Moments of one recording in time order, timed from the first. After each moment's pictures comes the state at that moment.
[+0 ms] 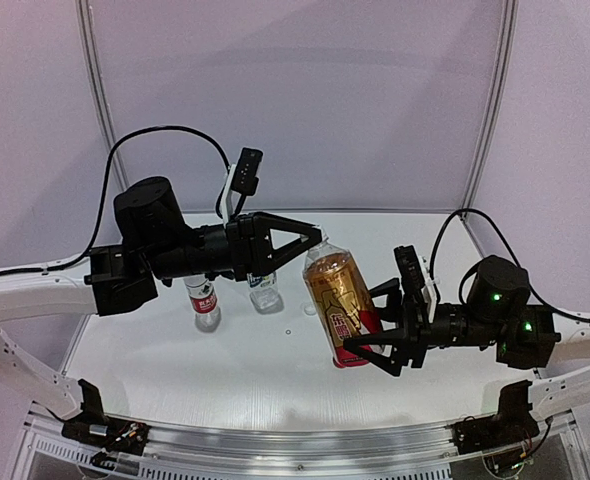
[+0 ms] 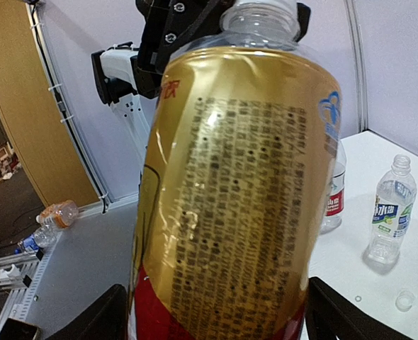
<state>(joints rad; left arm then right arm) -1.08 1.30 1.06 0.38 0.38 -0.55 1.18 0.88 0.59 0.27 -0.26 0.28</state>
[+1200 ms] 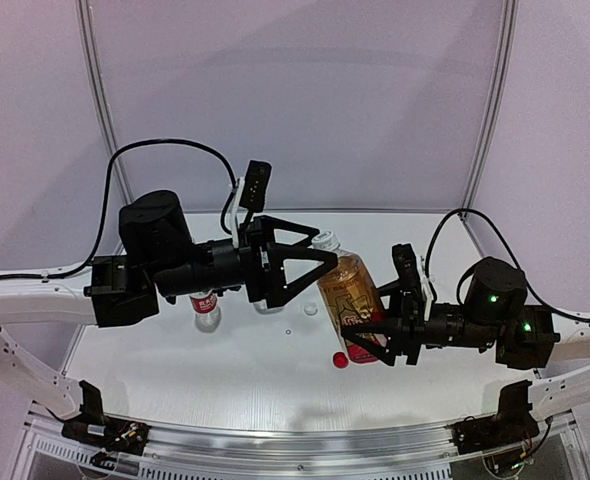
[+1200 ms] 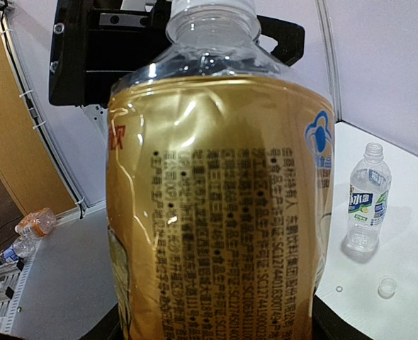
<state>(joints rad) -1.16 1.31 1.05 0.36 0.22 -0.38 1.18 0.89 0.59 0.24 -0.16 0.29</state>
